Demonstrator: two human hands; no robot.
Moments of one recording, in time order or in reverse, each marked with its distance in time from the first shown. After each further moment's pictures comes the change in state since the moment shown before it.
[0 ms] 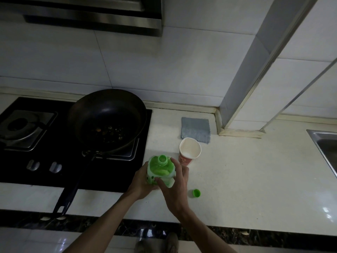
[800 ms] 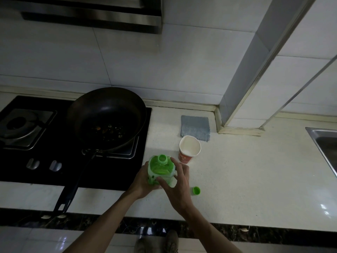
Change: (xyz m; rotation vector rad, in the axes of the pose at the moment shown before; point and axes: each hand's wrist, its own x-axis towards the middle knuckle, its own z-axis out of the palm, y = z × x) left_hand 0.002 -0.012 0.001 0.016 -0.079 -0.007; right_hand 0.000 0.018 -0.008 -0.006 -0.096 -0.055
